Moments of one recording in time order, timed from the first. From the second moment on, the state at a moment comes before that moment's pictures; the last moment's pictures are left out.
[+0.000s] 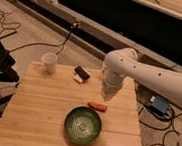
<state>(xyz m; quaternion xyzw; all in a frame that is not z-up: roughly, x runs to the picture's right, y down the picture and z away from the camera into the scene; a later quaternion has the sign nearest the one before) 0.136 0.105 0.735 -0.31 0.18 0.52 0.77</state>
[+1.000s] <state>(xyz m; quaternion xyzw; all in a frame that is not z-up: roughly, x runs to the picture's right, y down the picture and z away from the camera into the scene) 0.211 0.014 0.822 -0.17 0.23 0.62 0.73</state>
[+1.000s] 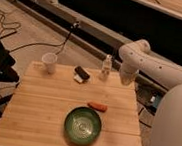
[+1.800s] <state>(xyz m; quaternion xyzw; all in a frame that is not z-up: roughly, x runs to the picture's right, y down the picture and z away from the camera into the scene) 0.113 0.080 0.757 -0.26 0.15 0.53 0.79</state>
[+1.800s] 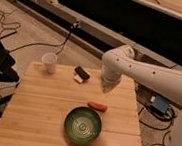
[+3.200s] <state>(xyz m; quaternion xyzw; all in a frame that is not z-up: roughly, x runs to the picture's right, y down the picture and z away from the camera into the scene) 0.159 0.022 0.810 -0.15 0.20 0.57 0.78</state>
